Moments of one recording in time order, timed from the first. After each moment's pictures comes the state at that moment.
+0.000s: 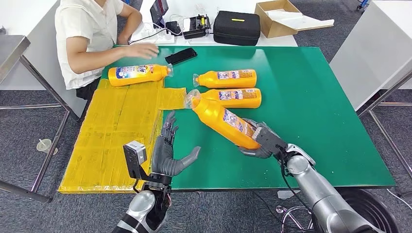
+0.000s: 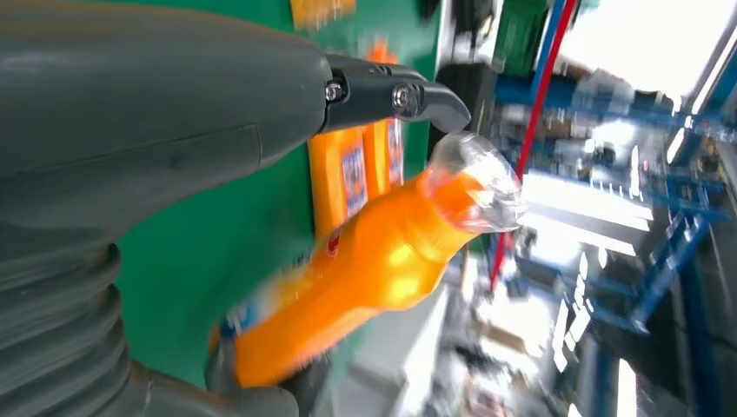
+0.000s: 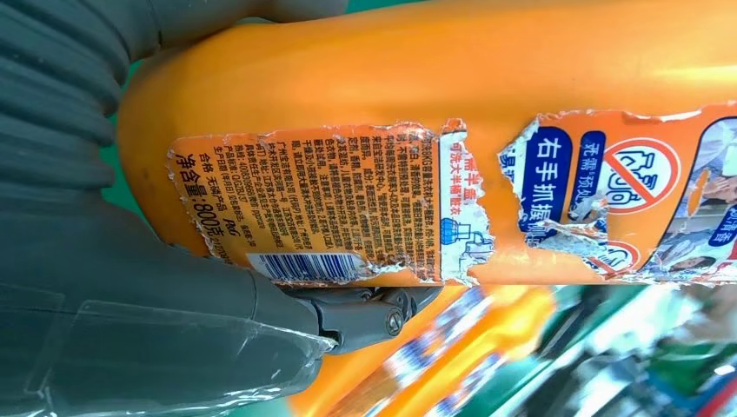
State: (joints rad) left arm -0.23 -0.28 -0.55 -1.15 0.33 0.12 -0.45; right arm -0.40 -0.31 0.48 -1.00 0.28 0.35 -0.48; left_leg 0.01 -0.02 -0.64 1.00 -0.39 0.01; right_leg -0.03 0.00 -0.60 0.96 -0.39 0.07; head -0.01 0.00
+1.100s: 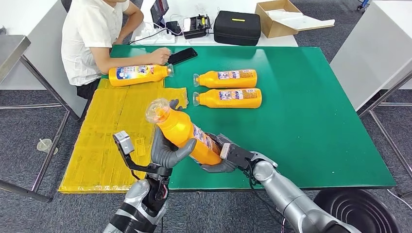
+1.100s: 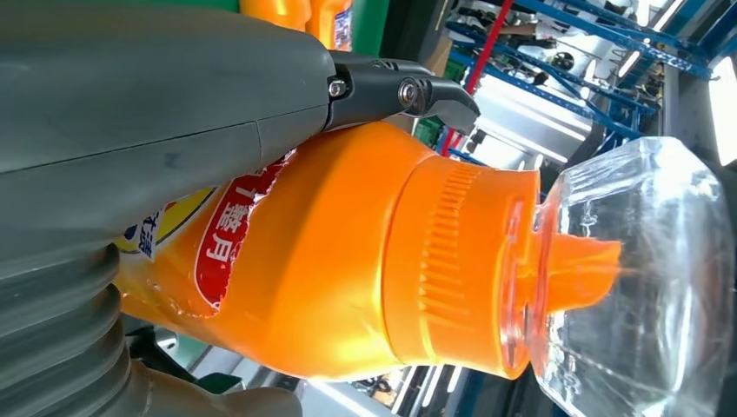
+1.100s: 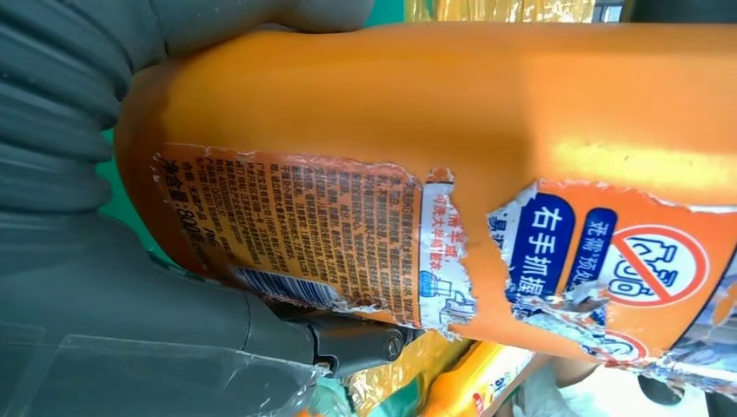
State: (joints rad) left arm -0.30 -0.31 -0.47 -1.10 0.46 -0.18 -0.48; right arm -0.44 -0.15 0.68 -0.97 0.25 0.45 -0.63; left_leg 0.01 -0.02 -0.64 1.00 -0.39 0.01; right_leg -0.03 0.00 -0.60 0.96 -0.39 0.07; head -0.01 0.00
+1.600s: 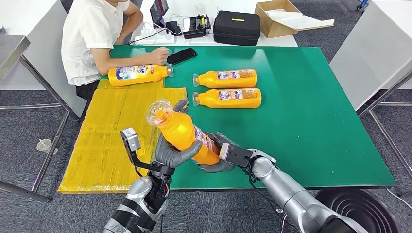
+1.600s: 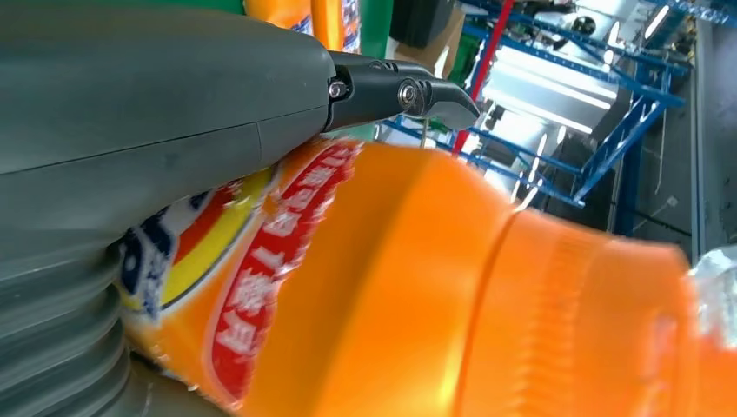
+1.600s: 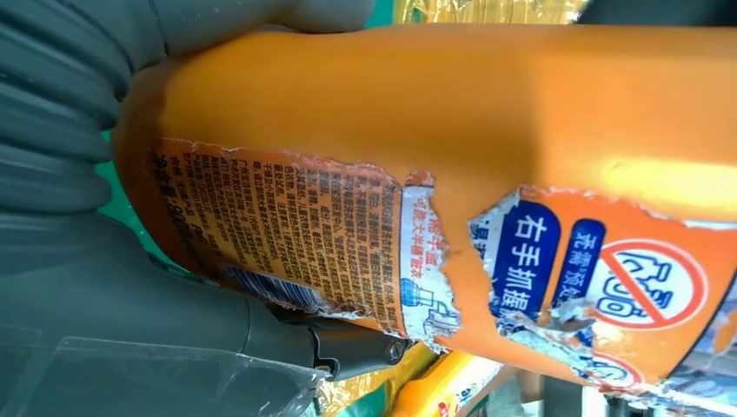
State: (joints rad) left arm -0.35 -0.31 -0.48 -1.02 0.42 -0.25 -0.47; right arm -0.48 -0.16 0.75 -0.96 0.24 0.48 -0.67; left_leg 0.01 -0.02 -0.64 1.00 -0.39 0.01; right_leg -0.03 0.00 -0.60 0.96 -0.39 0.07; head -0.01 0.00
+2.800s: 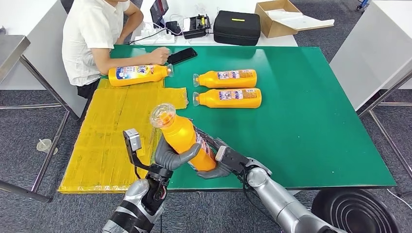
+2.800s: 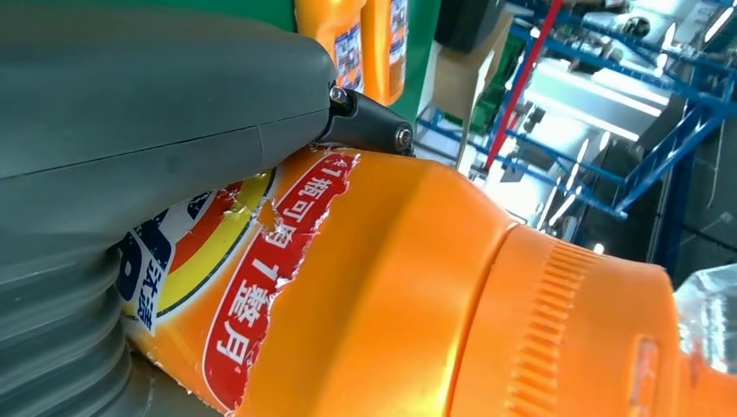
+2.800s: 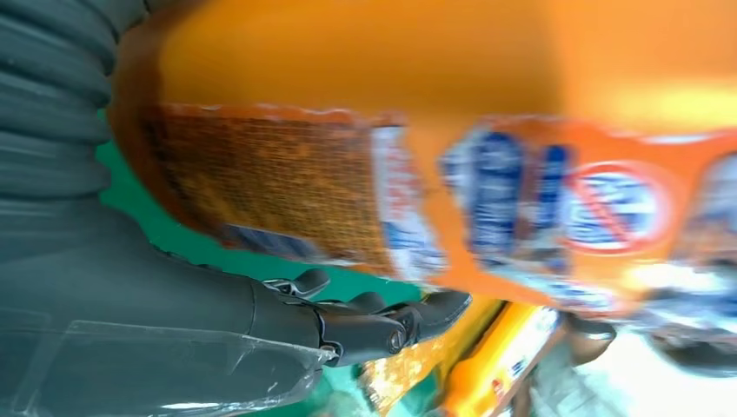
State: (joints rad) left arm -0.33 -0.30 -0.46 -1.01 0.46 -0.24 -0.41; right arm -0.40 -0.10 0.64 -0.92 0.22 0.31 -0.61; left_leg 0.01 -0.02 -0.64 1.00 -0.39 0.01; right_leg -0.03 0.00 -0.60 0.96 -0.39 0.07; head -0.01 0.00
